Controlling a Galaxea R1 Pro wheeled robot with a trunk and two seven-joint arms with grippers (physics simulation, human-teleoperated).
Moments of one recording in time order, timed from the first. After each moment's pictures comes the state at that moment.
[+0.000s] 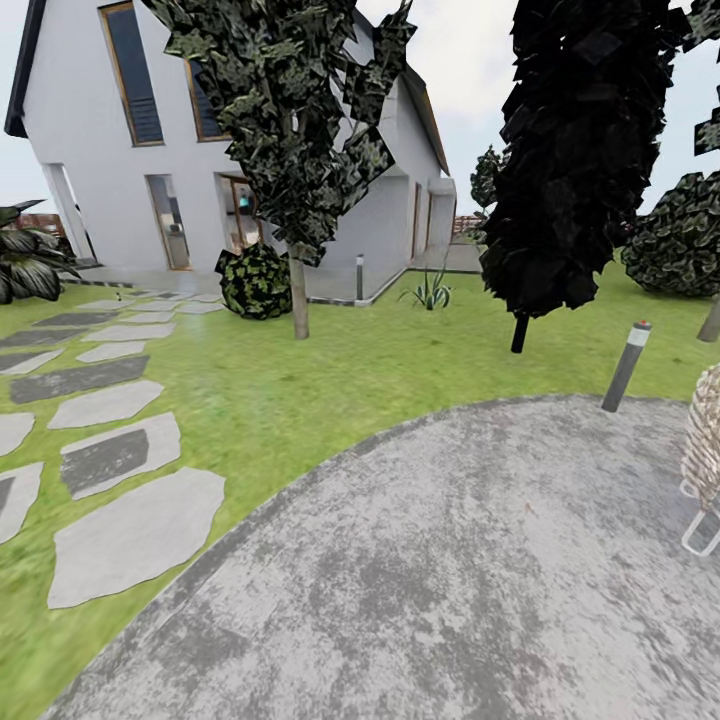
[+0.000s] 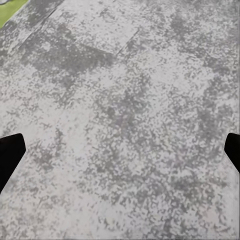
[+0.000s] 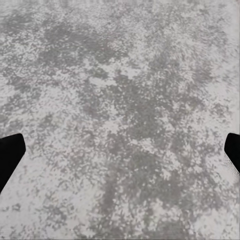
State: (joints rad) left arm -0.19 0.07 0.03 -0.26 0.06 -0.34 0.01; right arm -0.03 -0.06 0.01 -0.59 0.01 -0.29 0.00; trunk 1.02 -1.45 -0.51
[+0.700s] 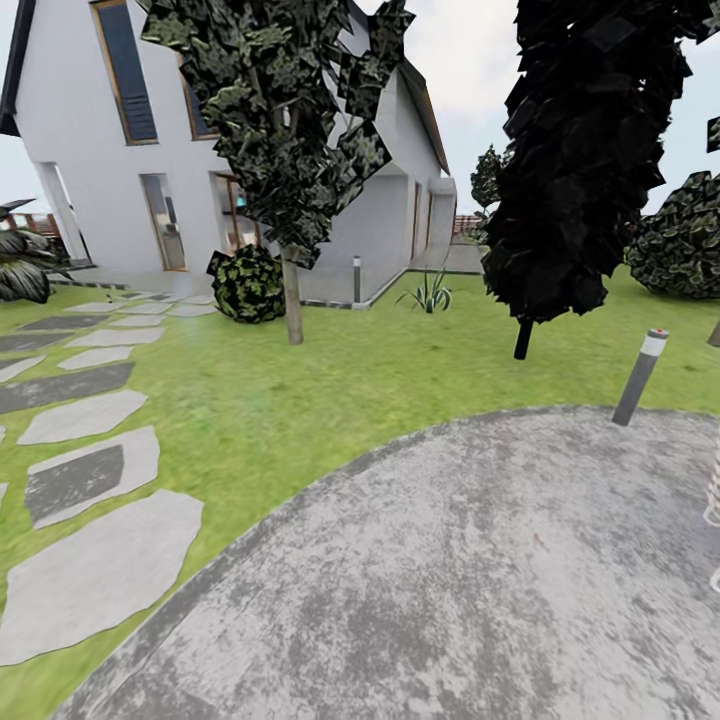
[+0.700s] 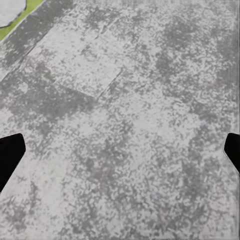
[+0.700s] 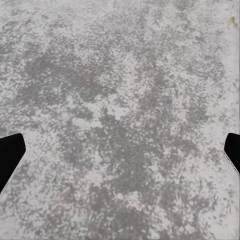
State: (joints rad) left arm -0.19 0.07 0.02 -0.26 0.06 -0.34 0.01; right arm -0.03 -0.06 0.01 -0.59 0.01 -0.29 0.00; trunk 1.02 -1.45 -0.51
